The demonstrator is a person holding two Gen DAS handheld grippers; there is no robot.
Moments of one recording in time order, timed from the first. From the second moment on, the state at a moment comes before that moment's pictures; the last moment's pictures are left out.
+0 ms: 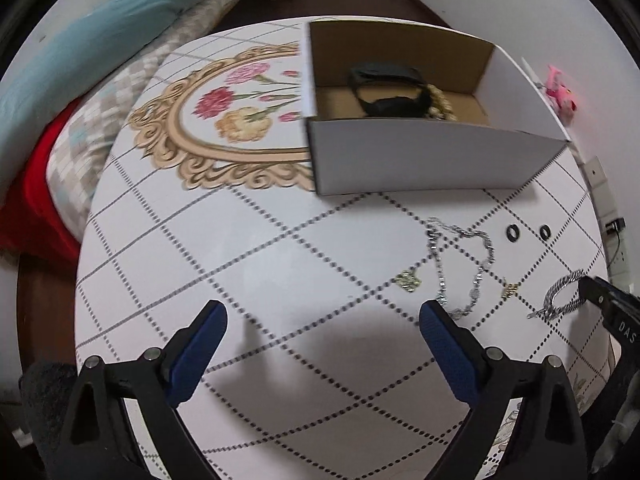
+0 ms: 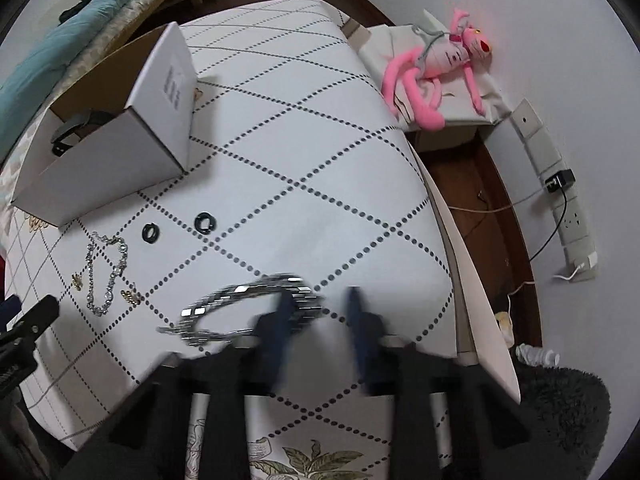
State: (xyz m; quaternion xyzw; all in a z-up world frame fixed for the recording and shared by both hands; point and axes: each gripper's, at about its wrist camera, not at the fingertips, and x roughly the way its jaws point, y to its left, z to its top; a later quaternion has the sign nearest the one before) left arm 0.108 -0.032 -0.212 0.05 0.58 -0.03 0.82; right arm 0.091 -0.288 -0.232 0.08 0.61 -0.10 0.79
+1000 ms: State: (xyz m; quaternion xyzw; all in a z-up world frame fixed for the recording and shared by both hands) left arm 0.109 -0.057 -0.203 0.05 0.57 -0.12 0.81; right arm 0.079 -0.279 -0.200 0.13 0.59 -0.04 0.80
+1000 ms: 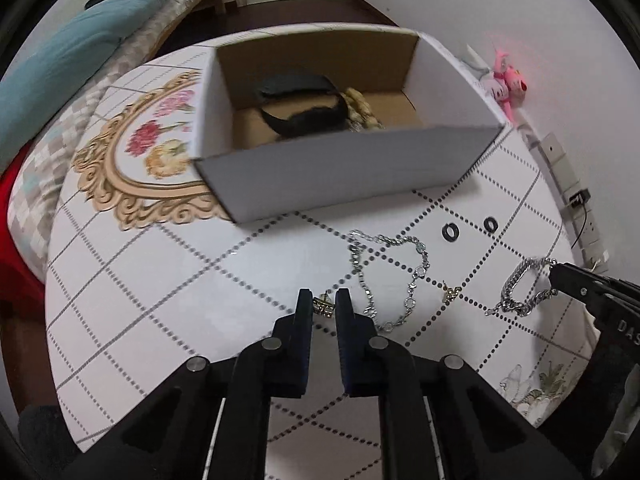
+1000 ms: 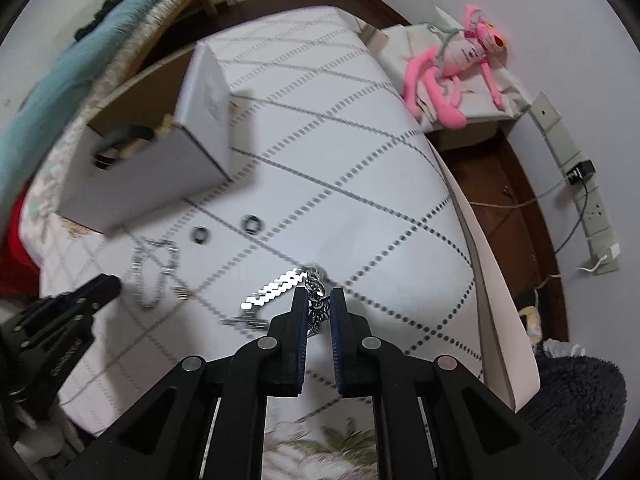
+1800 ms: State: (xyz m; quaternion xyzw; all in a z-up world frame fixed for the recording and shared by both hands) left arm 0.221 -0.034 -0.112 -0.02 0.55 -0.14 0.83; right arm 0.235 -0.213 -0.097 0.08 0.54 0.08 0.84
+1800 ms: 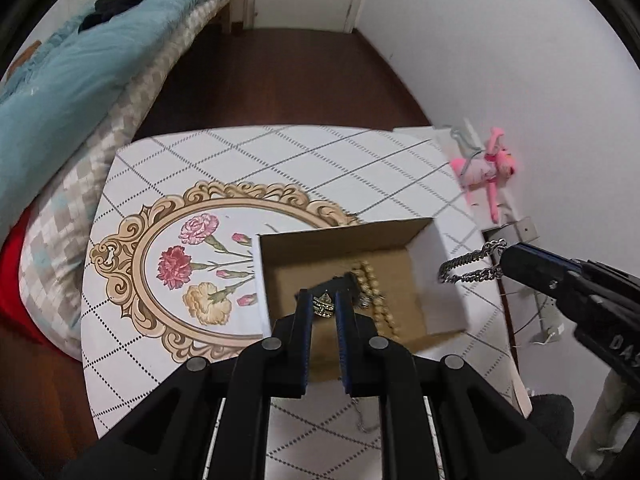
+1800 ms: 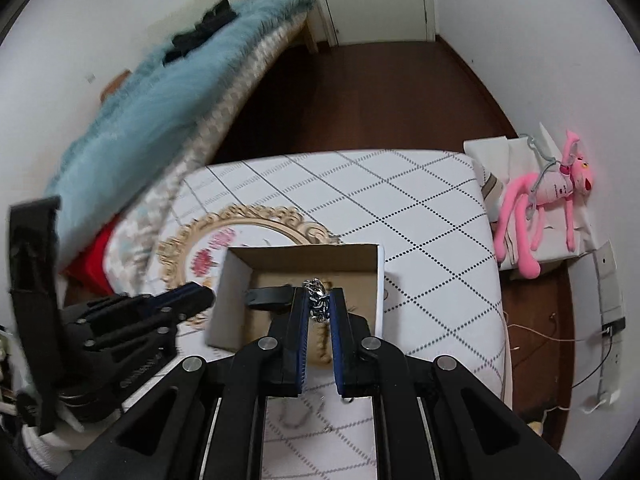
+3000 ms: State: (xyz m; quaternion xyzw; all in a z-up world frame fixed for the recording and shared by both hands) left arm 0.202 -0.015 -0.106 0.01 0.51 -0.02 0.86; right arm 0.211 -0.228 -0.125 0.01 0.55 -0.01 0.84
